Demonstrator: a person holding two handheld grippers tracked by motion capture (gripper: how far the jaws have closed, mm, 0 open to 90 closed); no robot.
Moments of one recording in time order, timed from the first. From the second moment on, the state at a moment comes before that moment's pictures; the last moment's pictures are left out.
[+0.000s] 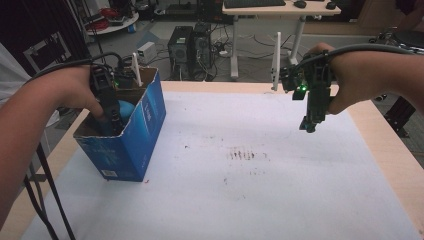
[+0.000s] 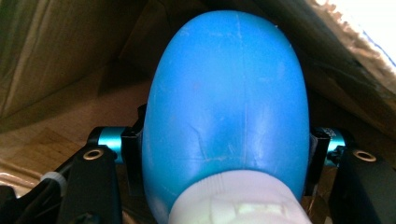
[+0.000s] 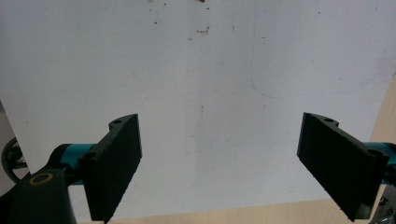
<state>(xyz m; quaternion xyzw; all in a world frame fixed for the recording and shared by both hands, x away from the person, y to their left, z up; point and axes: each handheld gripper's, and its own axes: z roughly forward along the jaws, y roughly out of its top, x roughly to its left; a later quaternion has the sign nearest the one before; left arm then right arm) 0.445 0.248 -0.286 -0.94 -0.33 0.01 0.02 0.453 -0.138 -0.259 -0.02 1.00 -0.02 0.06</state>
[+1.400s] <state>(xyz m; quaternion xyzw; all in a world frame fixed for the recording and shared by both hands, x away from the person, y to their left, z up) 0.431 0.253 -0.220 -0.95 -0.32 -0.01 0.00 0.452 -0.136 -0.258 -0.02 1.00 -0.02 0.06</state>
